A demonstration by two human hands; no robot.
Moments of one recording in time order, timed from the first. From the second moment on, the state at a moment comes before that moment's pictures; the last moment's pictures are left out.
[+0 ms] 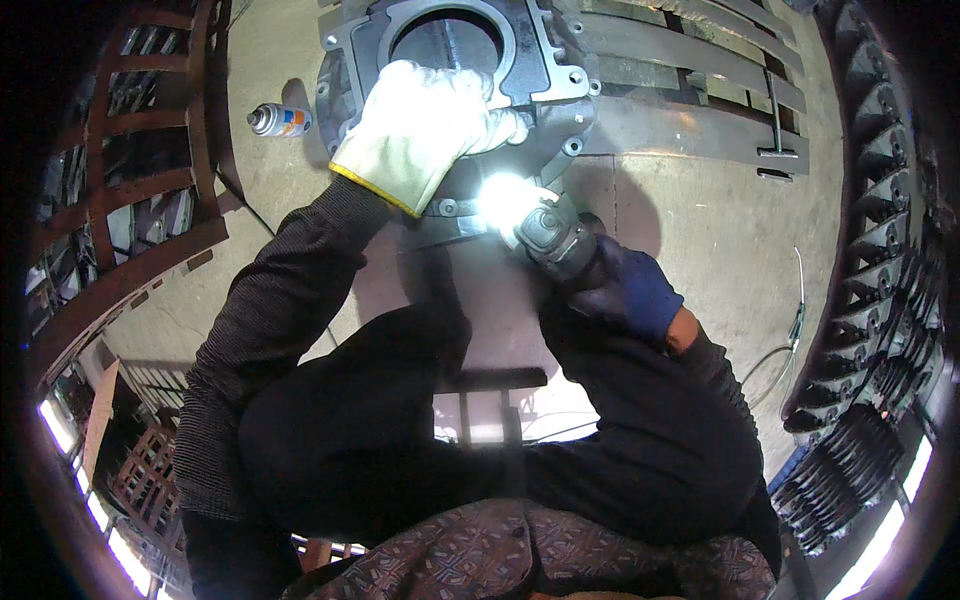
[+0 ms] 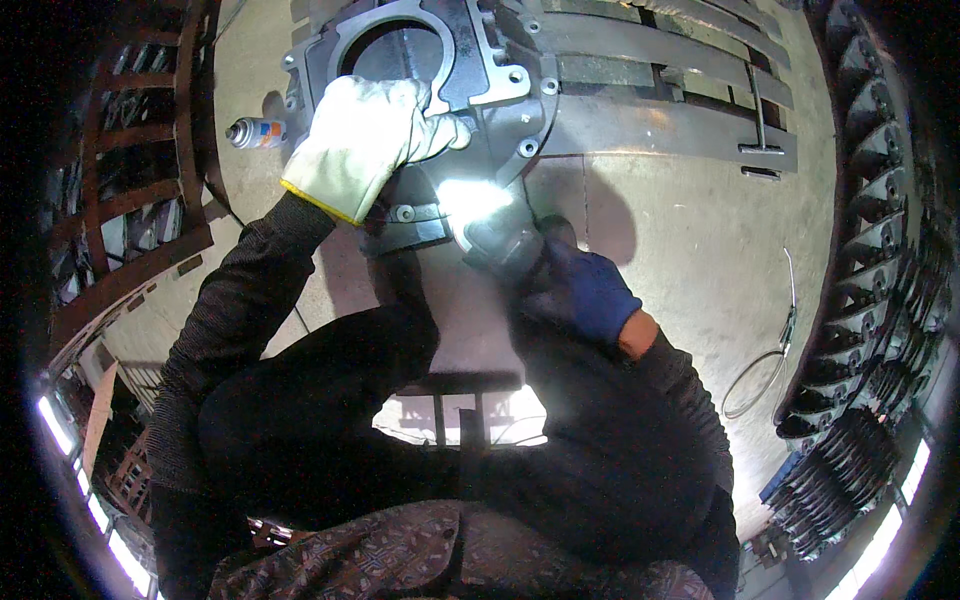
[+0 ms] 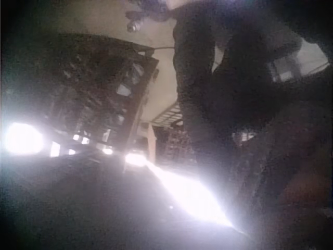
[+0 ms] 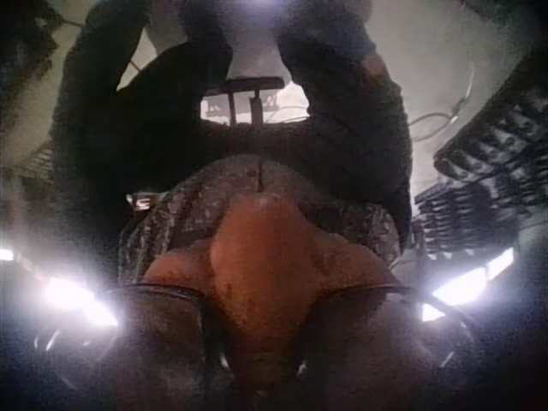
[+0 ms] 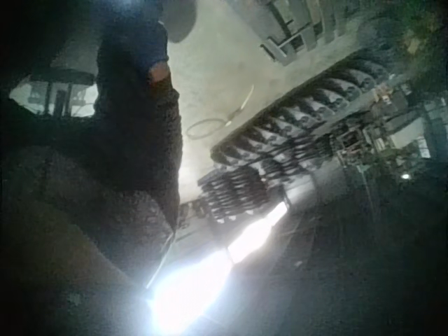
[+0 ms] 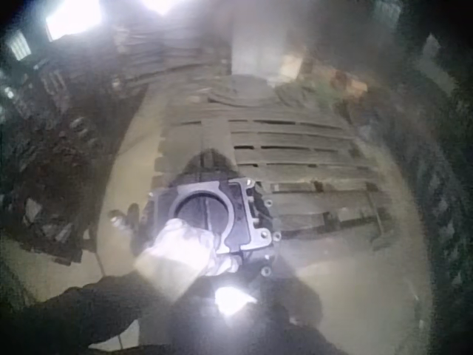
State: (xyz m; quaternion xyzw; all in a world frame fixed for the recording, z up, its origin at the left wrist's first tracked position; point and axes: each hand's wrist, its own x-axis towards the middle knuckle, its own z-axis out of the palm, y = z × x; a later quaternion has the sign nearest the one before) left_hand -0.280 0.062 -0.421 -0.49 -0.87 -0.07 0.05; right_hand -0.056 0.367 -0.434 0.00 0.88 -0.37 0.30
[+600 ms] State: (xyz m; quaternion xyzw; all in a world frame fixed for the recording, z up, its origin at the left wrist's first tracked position) left_hand -0.283 0.061 -0.425 -0.50 -0.86 -0.06 0.05; right_hand -0.068 0.353 -0.431 0.02 0.89 -0.33 0.33
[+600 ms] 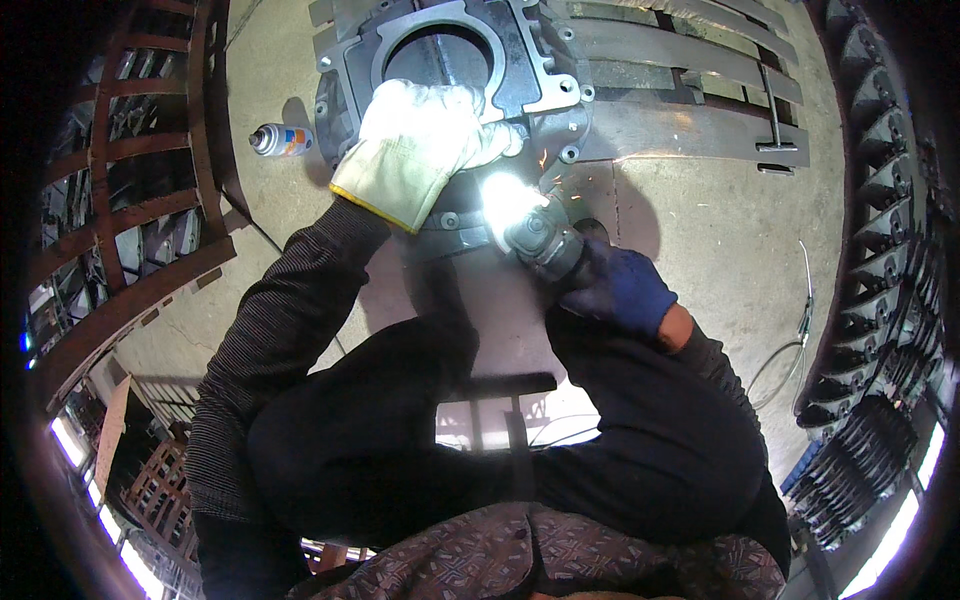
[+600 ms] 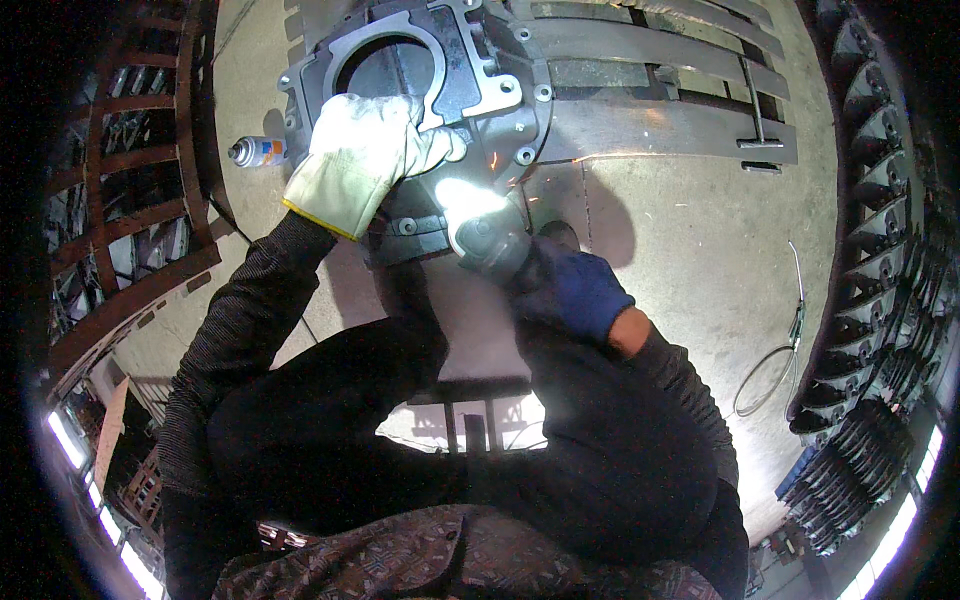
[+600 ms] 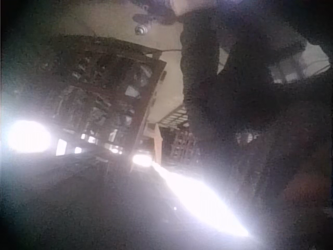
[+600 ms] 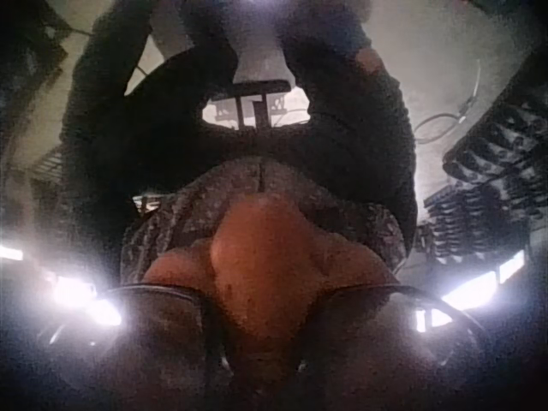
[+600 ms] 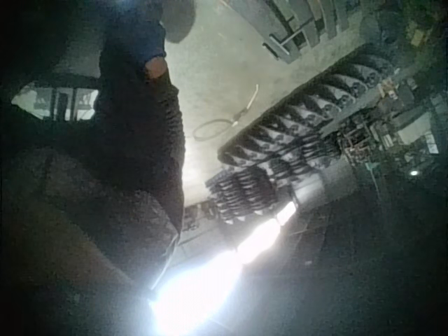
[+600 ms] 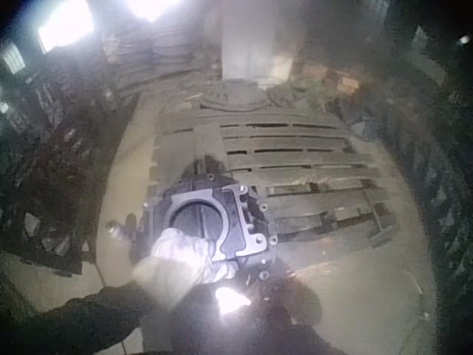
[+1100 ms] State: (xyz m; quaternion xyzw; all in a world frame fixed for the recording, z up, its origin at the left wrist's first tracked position) left_hand -0.287 0.083 -0.418 -0.52 -0.85 -0.07 0.06; right_hand -0.061 0.360 -0.438 0.01 0.89 -0.33 0.31
